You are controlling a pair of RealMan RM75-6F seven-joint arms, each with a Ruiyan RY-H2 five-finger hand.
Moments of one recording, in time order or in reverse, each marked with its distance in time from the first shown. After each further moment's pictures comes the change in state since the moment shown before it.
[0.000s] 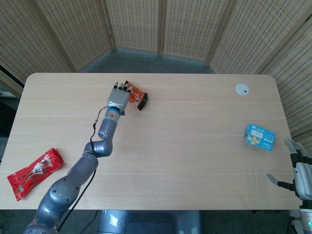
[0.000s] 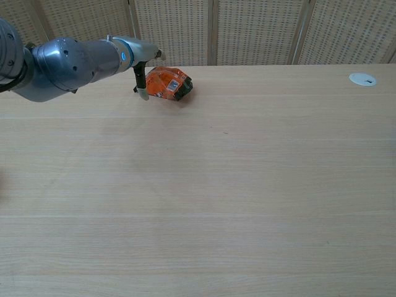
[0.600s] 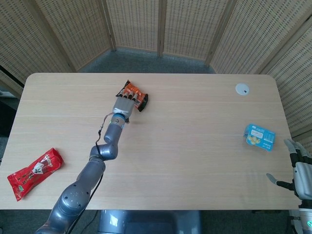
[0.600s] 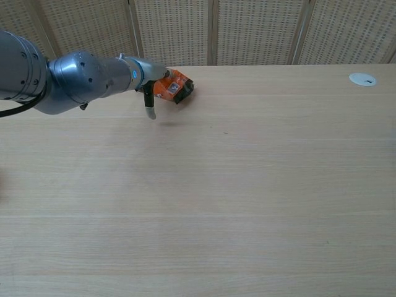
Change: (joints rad) left arm -0.035 -0.106 -0.092 0.149 0.049 -0.129 0.017; right arm 0.000 -0.004 0.006 -0.004 0.009 0.002 -0.008
